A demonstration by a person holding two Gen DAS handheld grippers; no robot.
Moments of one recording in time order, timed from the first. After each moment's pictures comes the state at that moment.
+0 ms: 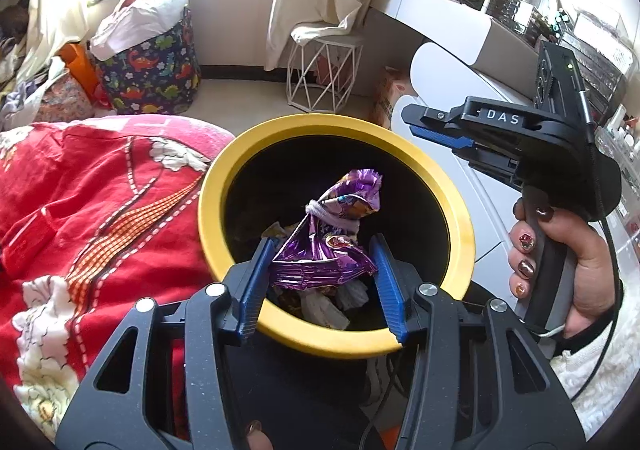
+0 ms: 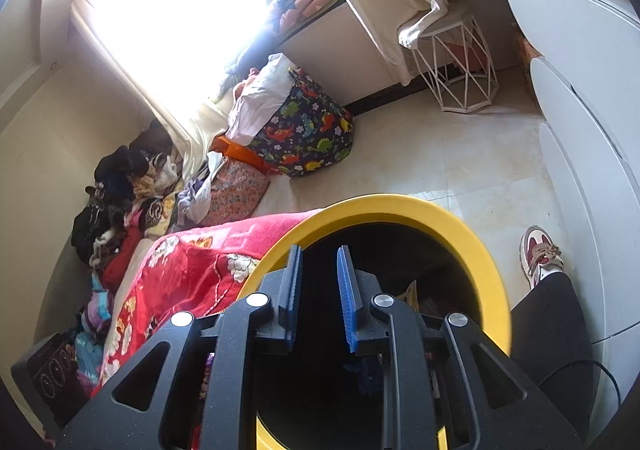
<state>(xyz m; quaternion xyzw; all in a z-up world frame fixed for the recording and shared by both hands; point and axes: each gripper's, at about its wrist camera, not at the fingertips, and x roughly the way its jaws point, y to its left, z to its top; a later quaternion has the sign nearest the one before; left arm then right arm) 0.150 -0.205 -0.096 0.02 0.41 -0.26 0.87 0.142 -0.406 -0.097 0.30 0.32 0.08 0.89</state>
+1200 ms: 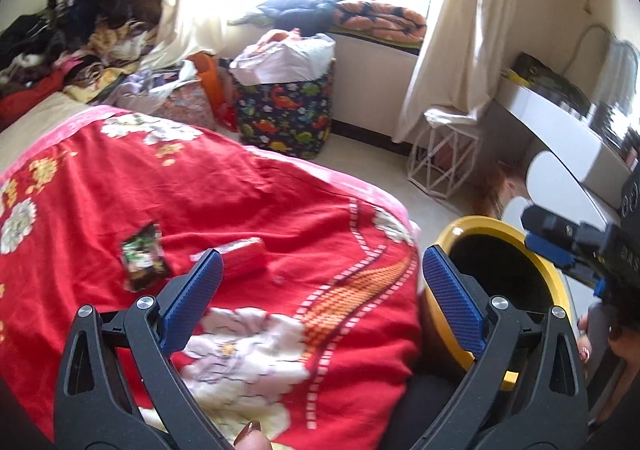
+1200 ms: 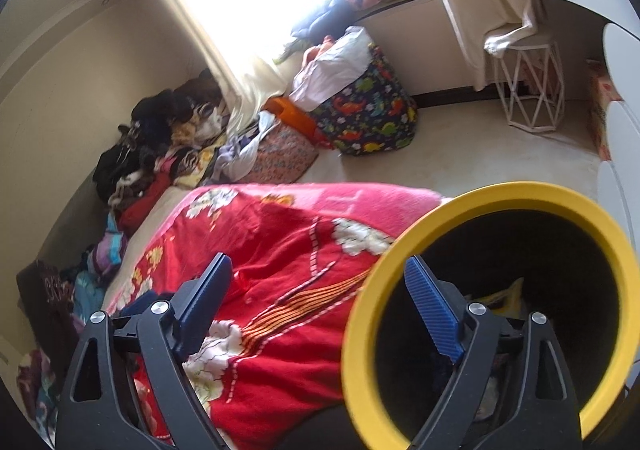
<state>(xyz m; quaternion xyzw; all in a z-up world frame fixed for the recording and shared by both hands) 0.166 -0.029 -0.054 -0.06 0.32 -0.05 0.94 0.169 -0.249 -0.063 0.21 0.34 0.17 0.90</state>
